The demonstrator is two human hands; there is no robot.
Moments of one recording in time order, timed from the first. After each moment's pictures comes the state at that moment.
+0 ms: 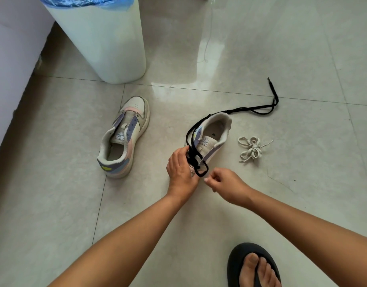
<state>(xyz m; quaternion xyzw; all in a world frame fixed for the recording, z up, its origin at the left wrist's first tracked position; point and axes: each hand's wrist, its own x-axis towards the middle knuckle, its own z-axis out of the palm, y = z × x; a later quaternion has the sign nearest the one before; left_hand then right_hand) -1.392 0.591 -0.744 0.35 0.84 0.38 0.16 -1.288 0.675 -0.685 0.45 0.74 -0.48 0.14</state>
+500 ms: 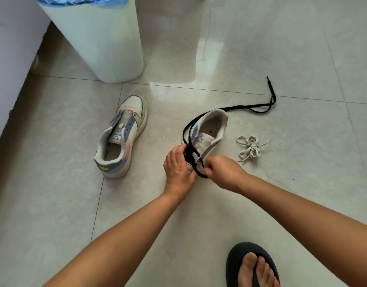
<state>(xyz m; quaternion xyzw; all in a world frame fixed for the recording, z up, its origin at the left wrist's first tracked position) -1.397 0.594 -0.749 0.37 0.84 0.38 0.12 -1.313 0.693 -0.666 0.34 0.86 -0.29 0.24</state>
